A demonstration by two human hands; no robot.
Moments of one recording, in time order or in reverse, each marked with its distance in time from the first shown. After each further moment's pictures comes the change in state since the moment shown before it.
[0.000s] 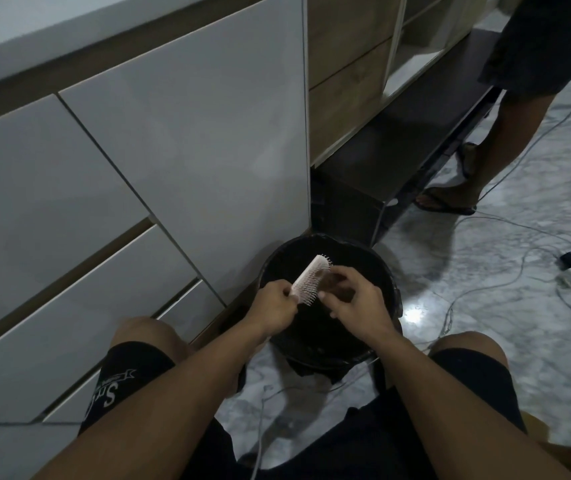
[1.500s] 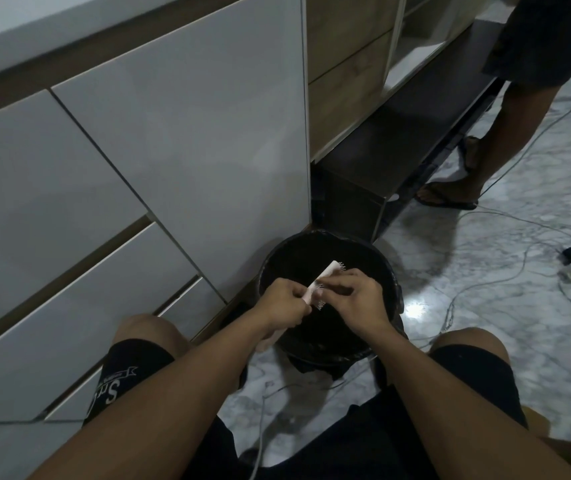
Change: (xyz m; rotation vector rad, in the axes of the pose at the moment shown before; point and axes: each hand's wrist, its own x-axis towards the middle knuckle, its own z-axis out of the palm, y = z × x) left_hand -0.007 0.016 -0.001 -0.043 -0.194 -0.039; right_hand 0.005 0.000 0.009 0.044 0.069 -0.031
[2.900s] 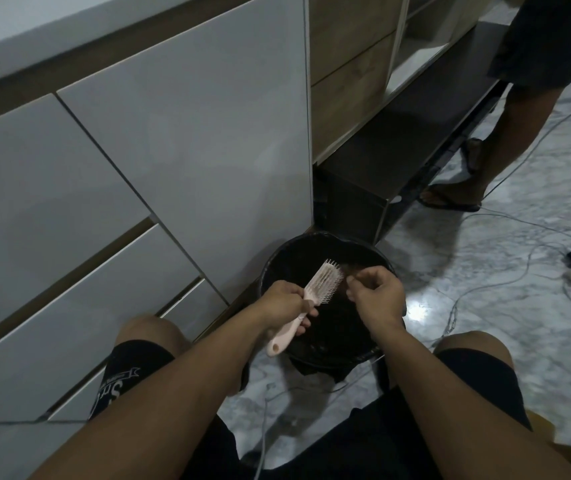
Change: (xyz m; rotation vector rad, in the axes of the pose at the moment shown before) left_hand 0.009 -0.007 -0.002 -0.316 -0.097 -0.146; right_hand 0.007 0.003 -0.008 0.156 0.308 0.249
